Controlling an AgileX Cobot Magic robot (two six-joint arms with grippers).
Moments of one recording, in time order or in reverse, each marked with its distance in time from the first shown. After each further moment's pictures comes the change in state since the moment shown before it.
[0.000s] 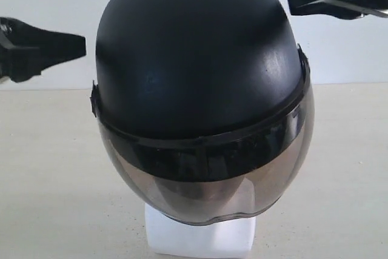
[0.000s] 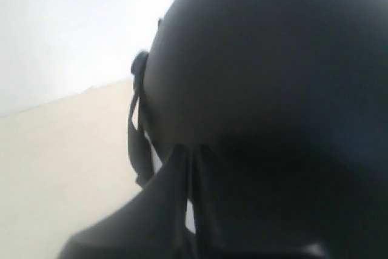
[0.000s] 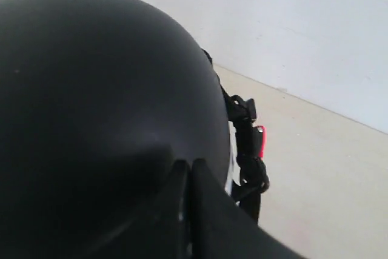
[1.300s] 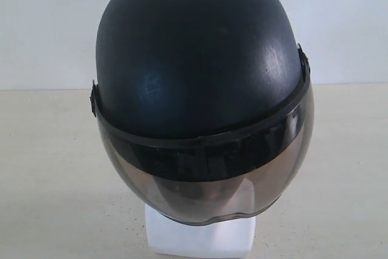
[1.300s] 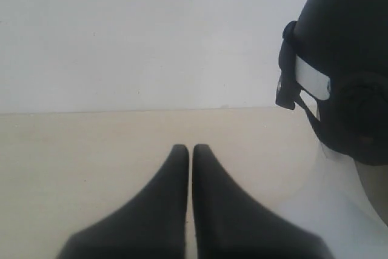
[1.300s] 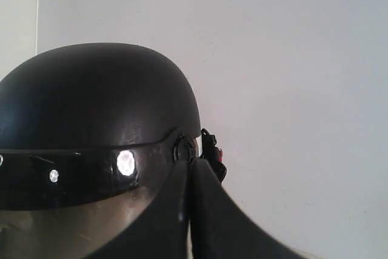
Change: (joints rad) left arm 0.000 -0.641 0.539 0.000 0.458 -0.086; right arm 0.001 -0.970 0.971 -0.430 -0.722 0.337
